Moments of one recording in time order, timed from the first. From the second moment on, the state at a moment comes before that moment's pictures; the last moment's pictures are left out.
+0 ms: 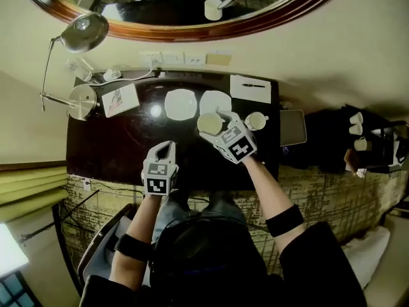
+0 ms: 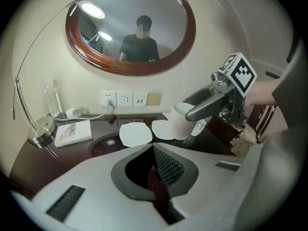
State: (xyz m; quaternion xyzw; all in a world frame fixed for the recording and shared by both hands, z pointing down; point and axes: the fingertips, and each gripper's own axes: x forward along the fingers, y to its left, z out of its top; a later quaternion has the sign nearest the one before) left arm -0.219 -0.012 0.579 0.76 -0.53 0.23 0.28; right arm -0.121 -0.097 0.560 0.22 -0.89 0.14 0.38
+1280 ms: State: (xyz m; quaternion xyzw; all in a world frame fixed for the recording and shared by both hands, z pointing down) left arm -0.258 -0.087 0.623 0.73 -0.58 0.20 0.31; right arm -0.256 -0.184 0.652 0.04 -0.92 0.11 0.38
